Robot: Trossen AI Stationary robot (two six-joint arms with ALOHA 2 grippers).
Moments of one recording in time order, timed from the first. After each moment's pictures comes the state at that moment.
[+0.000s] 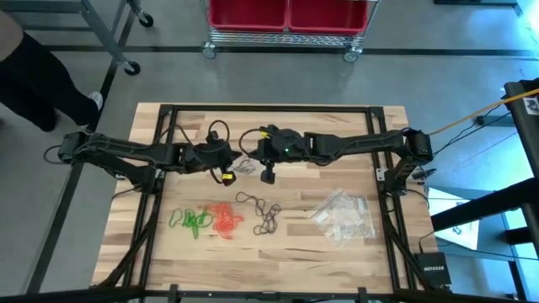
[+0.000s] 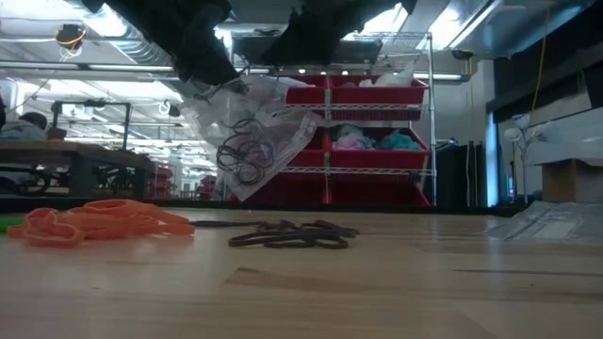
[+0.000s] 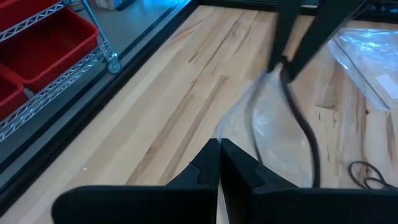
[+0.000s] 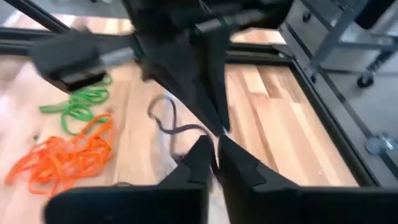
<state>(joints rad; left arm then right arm) -0.01 1.17 0.76 -0.17 -0.49 -0.14 -0.05 1.74 1.36 -0.13 0.09 -0.07</state>
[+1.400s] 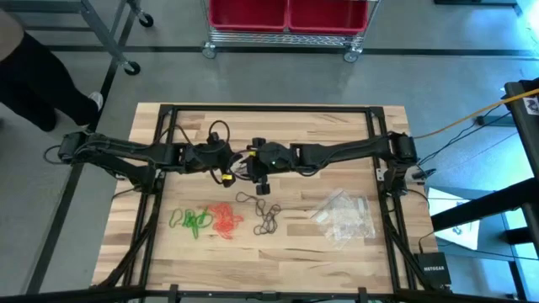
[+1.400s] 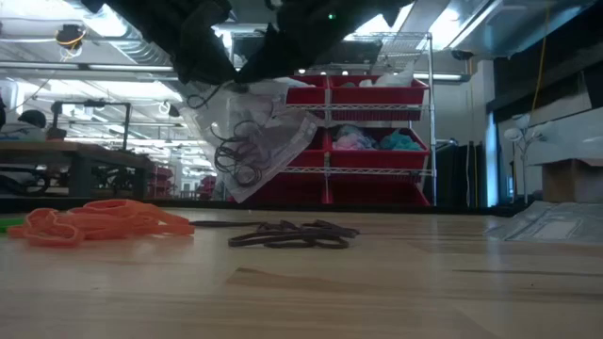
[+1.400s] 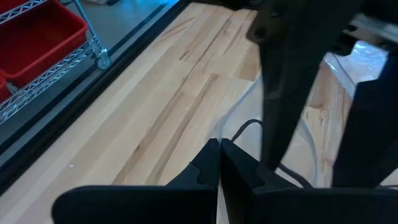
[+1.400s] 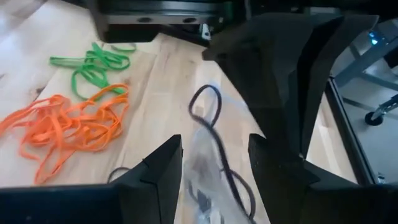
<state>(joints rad) -0.02 1.17 0.76 -0.17 -0.45 -0.17 0.01 1.88 1.43 -0.10 0.07 -0.30</state>
